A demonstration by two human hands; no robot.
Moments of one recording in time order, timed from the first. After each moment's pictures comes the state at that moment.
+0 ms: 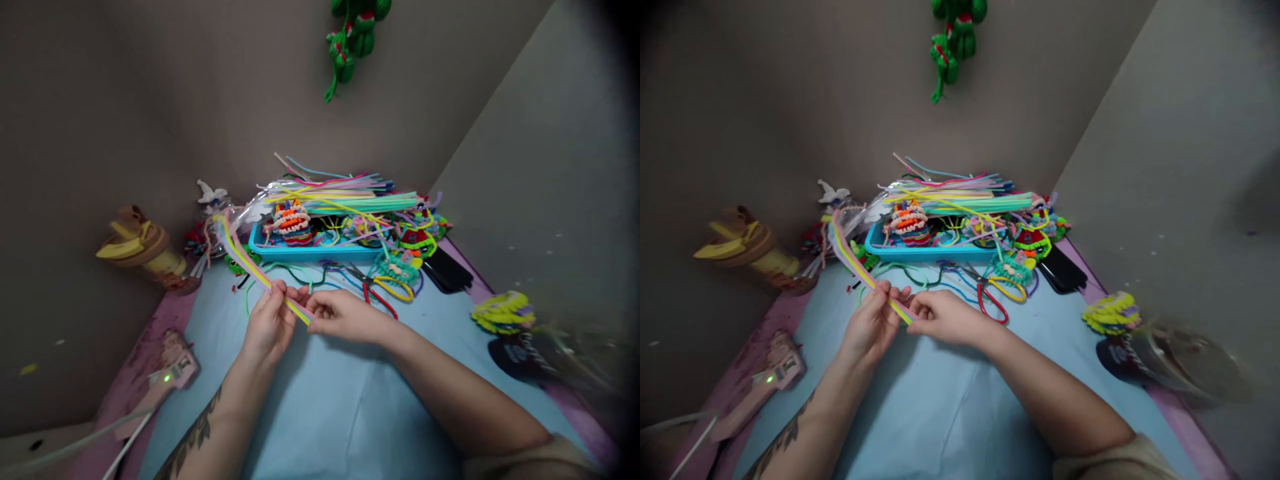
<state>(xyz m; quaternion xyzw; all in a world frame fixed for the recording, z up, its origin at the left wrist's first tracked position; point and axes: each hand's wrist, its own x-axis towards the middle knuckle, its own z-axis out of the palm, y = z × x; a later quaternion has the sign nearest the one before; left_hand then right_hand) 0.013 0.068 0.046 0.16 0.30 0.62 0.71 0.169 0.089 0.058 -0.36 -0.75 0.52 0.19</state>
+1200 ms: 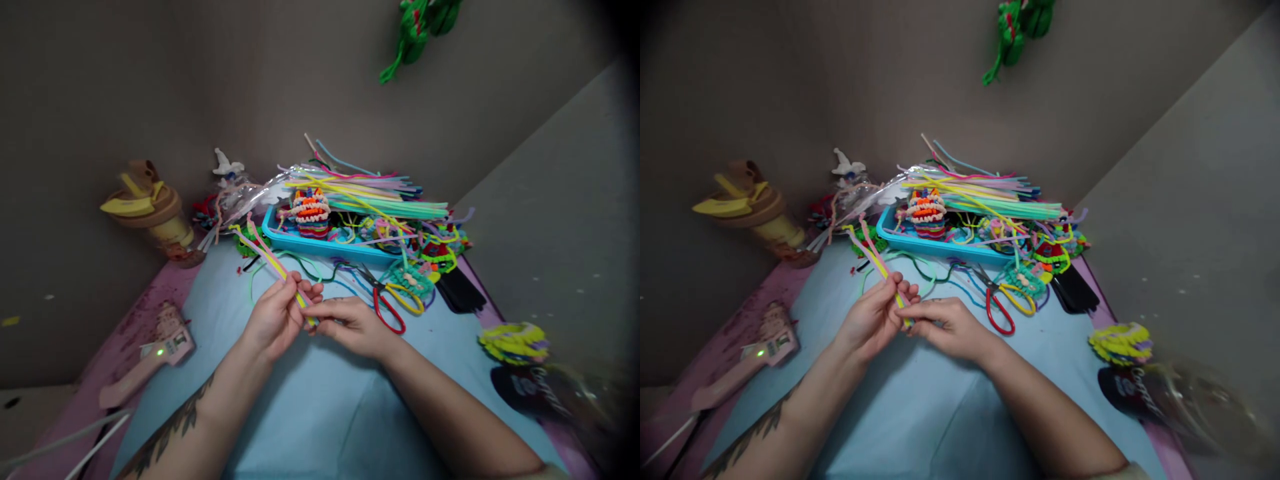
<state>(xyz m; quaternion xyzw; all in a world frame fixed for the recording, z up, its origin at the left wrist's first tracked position) 0.006 0.063 0.059 0.07 0.30 0.59 0.75 0.162 0.083 0.044 -0.22 -0.79 0.47 0.33</state>
